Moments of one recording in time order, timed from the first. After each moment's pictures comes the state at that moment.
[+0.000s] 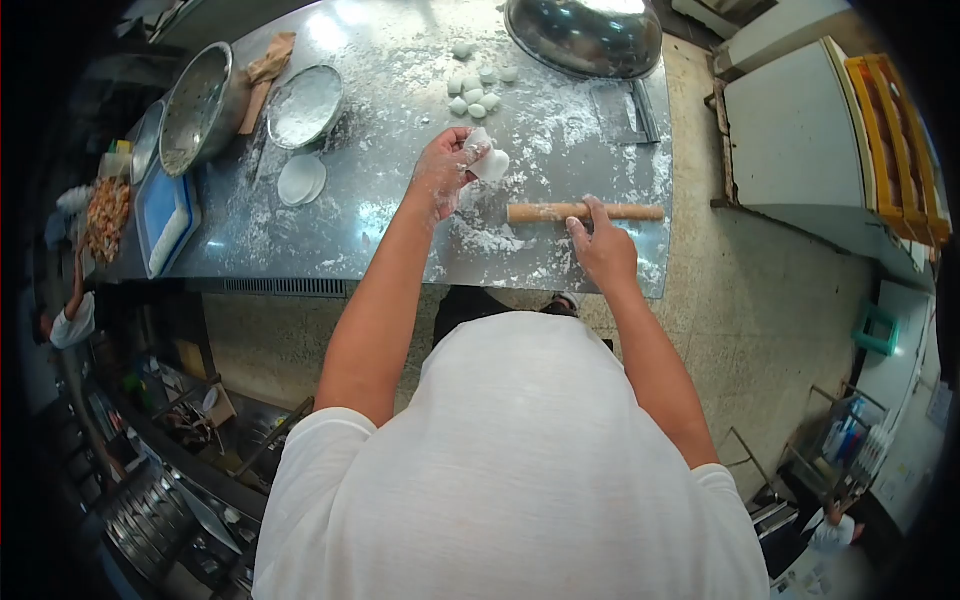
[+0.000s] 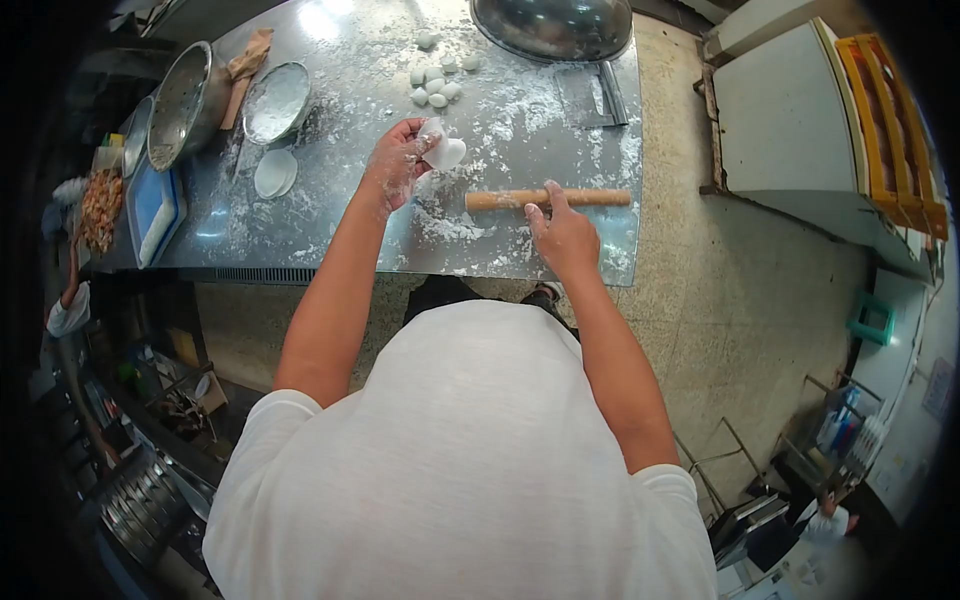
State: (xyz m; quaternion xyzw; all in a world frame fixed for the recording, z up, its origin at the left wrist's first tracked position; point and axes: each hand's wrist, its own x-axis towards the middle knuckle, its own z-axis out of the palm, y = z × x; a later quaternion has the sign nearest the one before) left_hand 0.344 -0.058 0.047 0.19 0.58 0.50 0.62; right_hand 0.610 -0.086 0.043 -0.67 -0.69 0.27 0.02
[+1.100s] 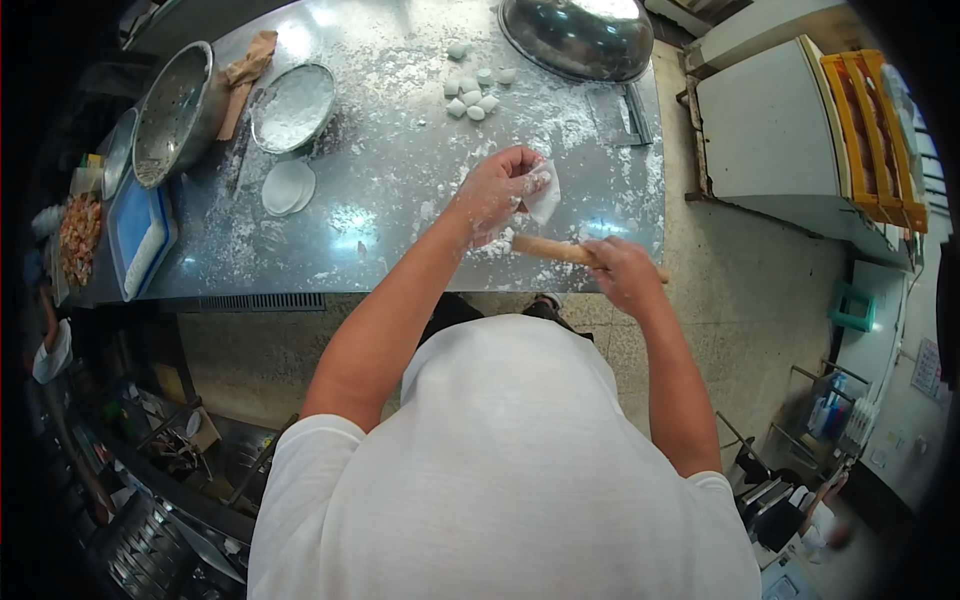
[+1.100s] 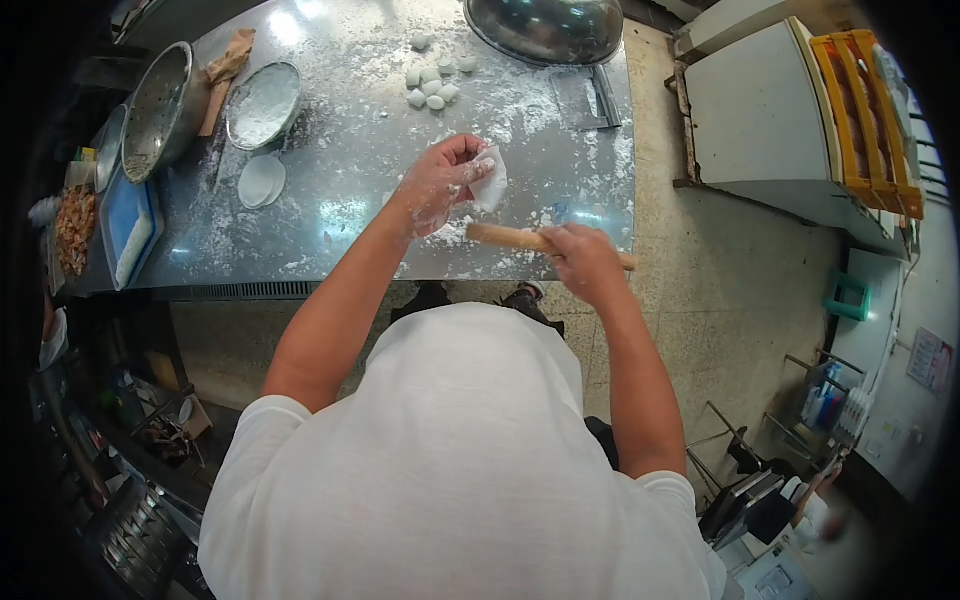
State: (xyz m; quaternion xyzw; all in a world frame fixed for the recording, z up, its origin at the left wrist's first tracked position) left_hand 0.381 -0.075 0.081 0.25 0.45 0.45 0.73; right_hand 0.647 -0.107 0.075 -0.46 -0.85 0.25 0.03
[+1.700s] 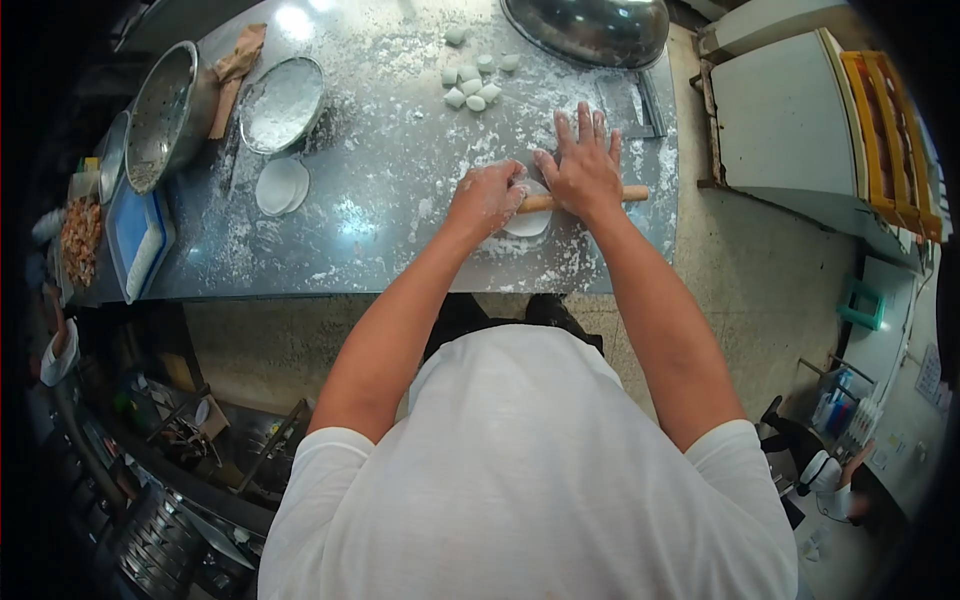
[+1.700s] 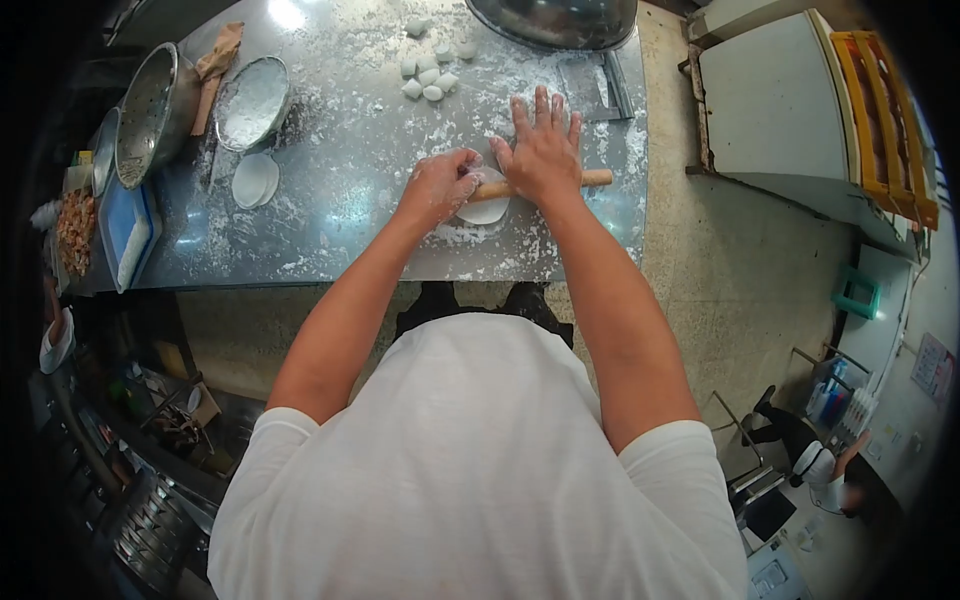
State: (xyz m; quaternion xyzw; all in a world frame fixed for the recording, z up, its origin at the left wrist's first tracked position) left_hand 0.374 -0.075 0.019 0.59 0.67 0.25 0.38; right_hand 0.551 -0.005 0.002 -0.55 -0.83 0.04 0.08
